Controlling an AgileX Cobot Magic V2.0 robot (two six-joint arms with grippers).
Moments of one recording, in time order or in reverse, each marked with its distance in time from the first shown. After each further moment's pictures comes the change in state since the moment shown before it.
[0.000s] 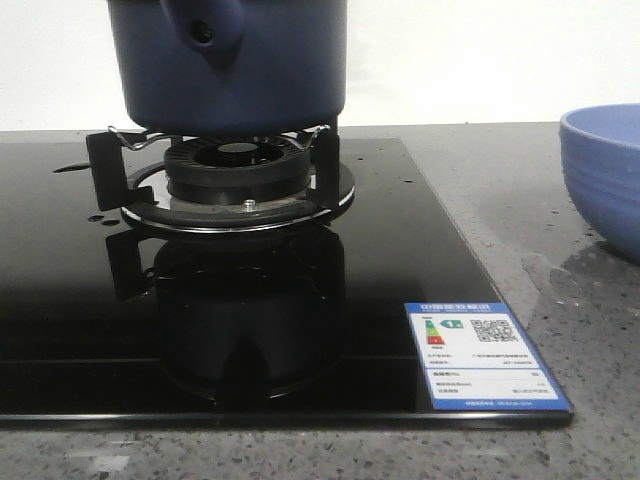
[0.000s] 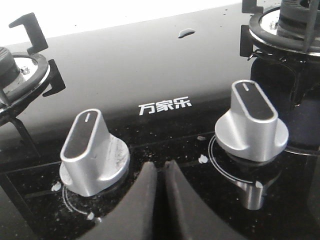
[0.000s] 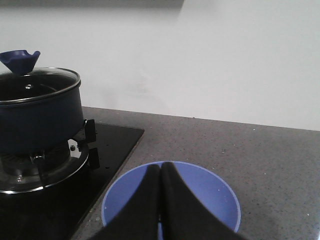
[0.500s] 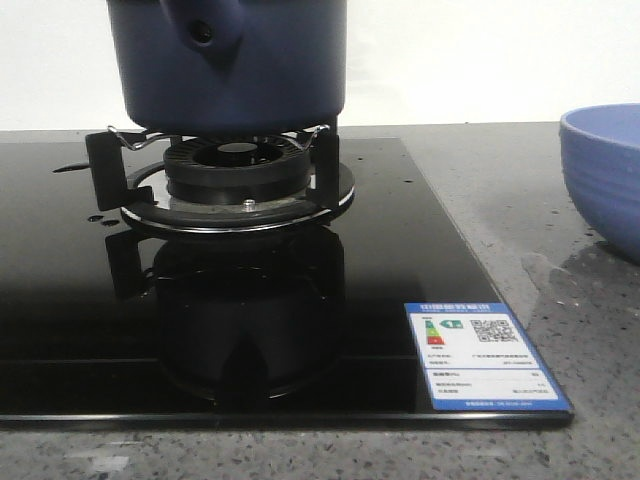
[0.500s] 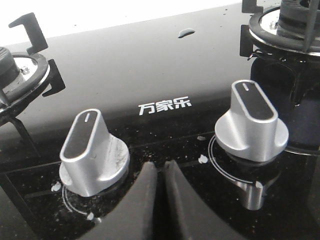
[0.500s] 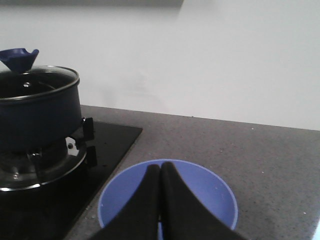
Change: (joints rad) left arm 0.000 0.000 0.000 0.000 0.000 0.000; right arm 0.000 0.000 0.006 -0.019 0.000 0.000
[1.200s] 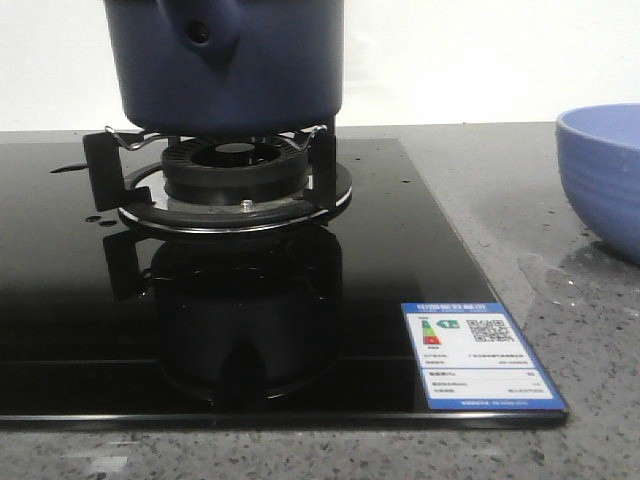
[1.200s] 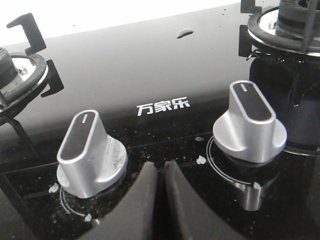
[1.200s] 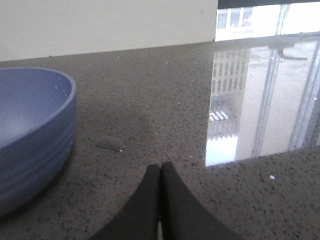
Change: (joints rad) left arm 0.000 0.000 0.000 0.002 0.000 0.000; right arm -0.257 -0.069 0.466 -0.478 -0.309 0.495
